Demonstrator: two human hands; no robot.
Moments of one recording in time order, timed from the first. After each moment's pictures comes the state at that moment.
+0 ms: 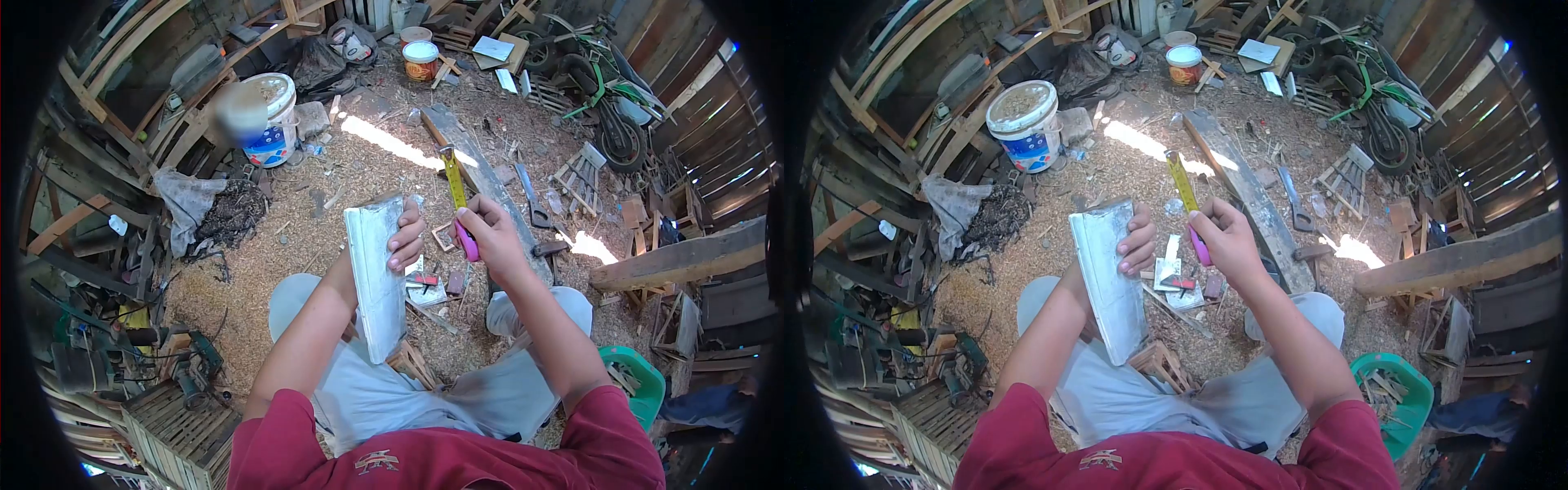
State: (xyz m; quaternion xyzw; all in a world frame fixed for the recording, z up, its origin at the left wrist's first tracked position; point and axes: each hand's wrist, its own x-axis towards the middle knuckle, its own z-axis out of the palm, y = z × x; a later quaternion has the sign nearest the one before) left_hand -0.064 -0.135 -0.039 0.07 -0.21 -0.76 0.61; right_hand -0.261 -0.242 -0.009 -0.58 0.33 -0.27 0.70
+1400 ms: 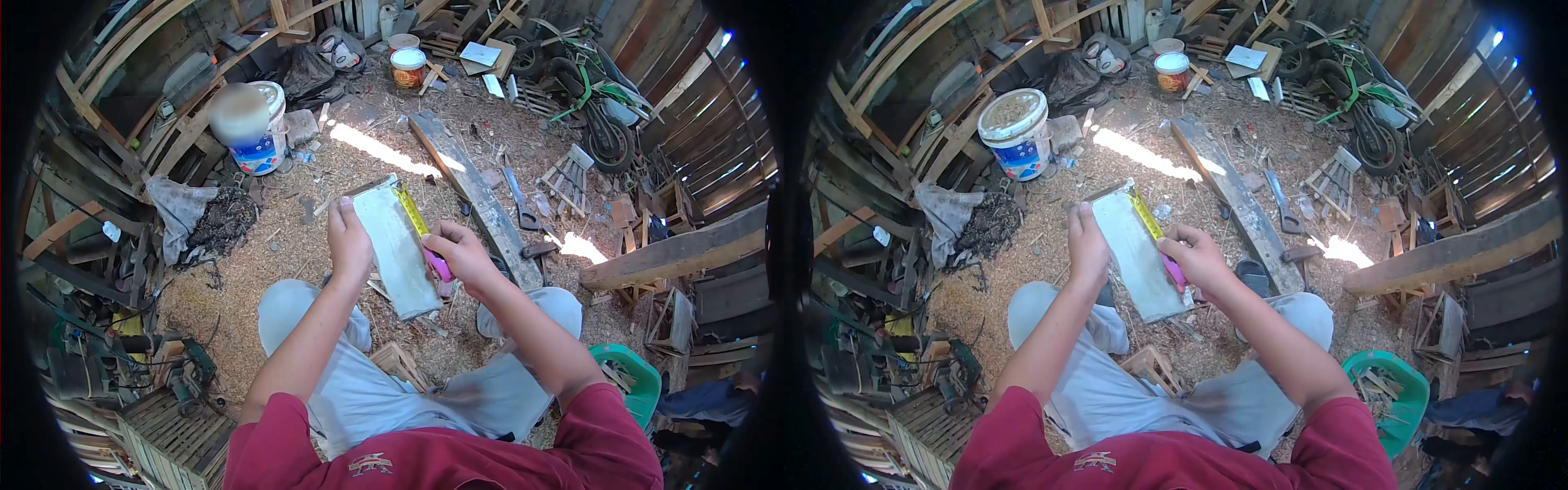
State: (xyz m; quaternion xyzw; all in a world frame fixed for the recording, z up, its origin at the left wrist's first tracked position) left_hand -0.076 -0.139 -0.058 0.68 -0.17 -0.22 0.67; right_hand -0.260 -0.223 -0.022 -0.55 0.38 -0.14 0.73
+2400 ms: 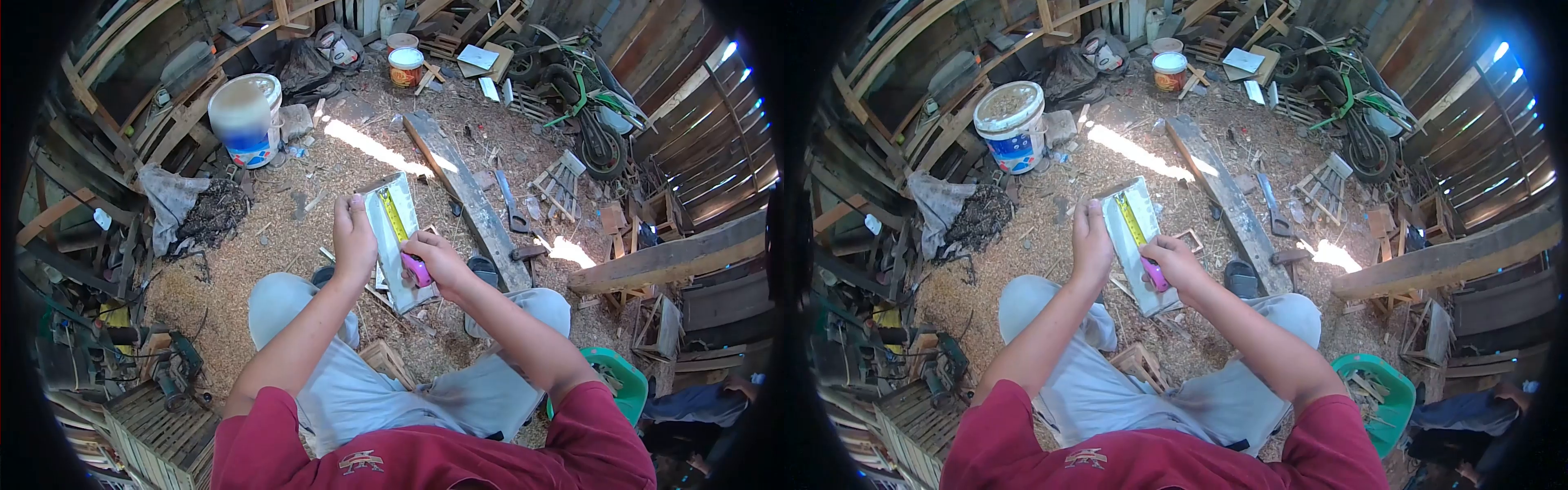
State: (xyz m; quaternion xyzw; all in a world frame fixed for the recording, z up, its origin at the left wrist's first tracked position) left_hand -0.093 -0.138 -0.056 0.64 -0.21 -0.25 0.69; right_hand -0.244 -0.209 -0.050 -0.47 0.38 -0.11 0.79
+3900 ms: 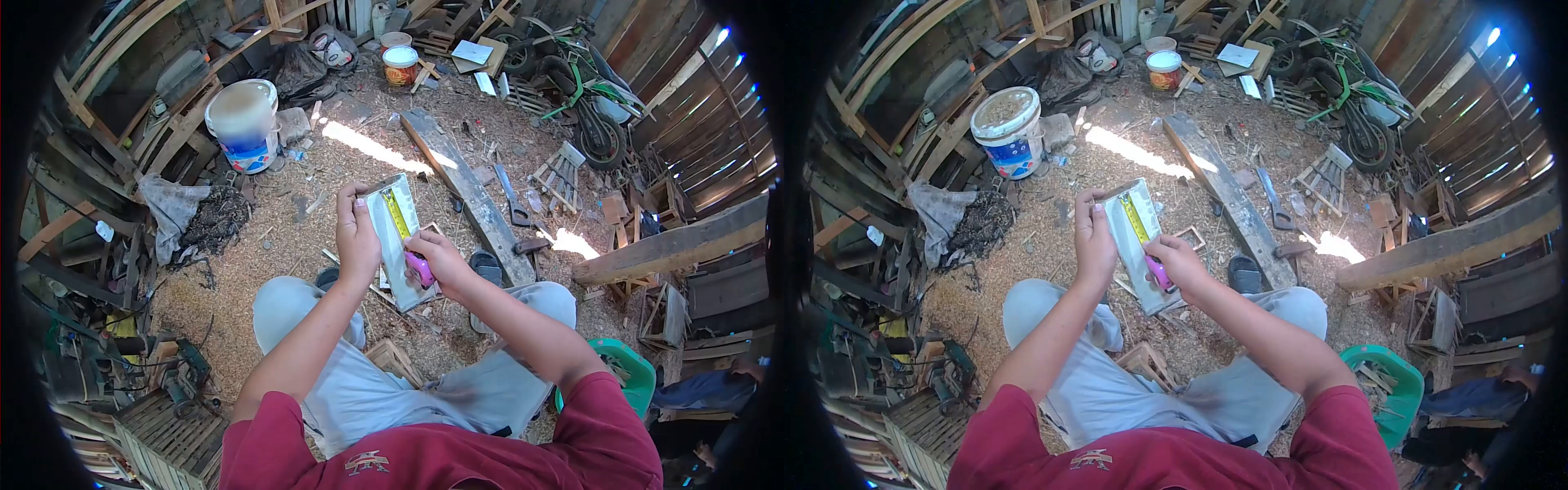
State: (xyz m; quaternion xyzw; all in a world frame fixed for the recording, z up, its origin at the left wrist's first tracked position) left_hand -0.094 -0.139 -0.057 0.62 -0.33 -0.16 0.69; right_hand -0.246 -0.207 -0.059 -0.45 0.39 -0.12 0.79
